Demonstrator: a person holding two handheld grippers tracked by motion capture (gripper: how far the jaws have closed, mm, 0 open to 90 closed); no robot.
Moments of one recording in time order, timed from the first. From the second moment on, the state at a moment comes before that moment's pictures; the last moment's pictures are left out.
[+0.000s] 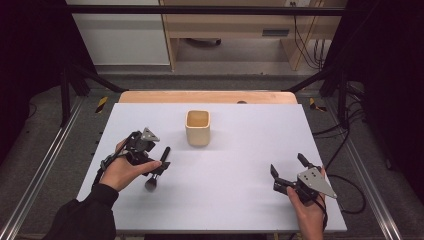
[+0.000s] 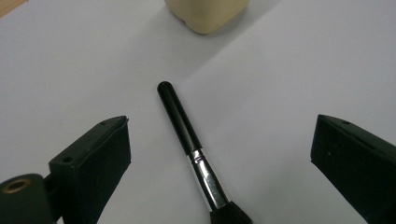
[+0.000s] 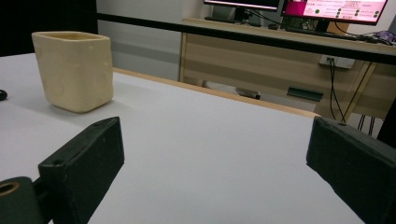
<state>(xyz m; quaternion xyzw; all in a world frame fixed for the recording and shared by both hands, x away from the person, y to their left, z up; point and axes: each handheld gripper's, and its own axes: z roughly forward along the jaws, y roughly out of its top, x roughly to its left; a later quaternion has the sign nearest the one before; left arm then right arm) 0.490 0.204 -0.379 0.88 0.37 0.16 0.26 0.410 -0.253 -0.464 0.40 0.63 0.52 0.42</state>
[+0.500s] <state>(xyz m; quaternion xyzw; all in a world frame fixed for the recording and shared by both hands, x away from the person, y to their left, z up) 0.502 0.192 -0.395 0.89 0.38 0.15 0.22 0.410 -0.255 -0.465 0.41 0.63 0.51 0.42</state>
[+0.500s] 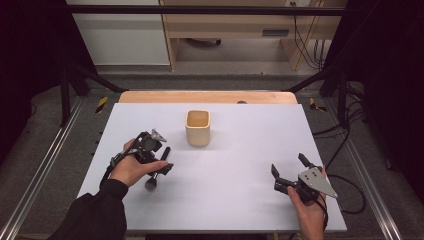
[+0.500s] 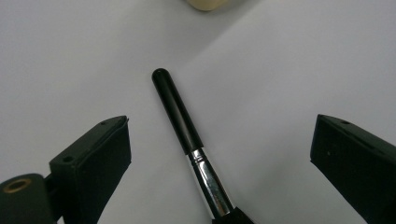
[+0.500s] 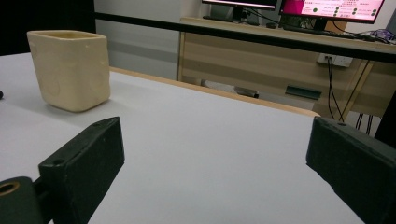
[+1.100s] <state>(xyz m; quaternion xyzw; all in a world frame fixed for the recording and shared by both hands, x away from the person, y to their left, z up) 0.513 0.192 -0.424 0.88 0.42 0.14 0.18 0.410 -0.256 -0.465 0.41 0.62 0.51 0.42</state>
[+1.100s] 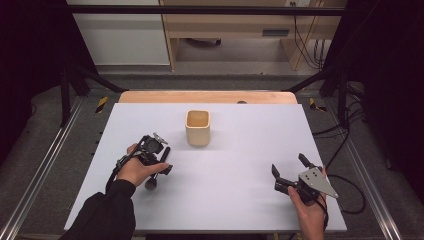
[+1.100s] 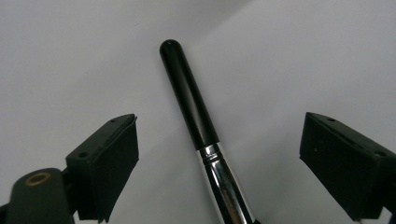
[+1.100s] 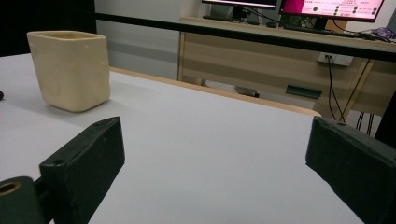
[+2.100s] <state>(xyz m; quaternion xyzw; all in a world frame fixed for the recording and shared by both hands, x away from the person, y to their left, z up) 0.517 0.199 -0.428 0.86 0.46 0.13 0.18 0.410 -0.255 -0.466 0.41 0.63 0.52 0.42</state>
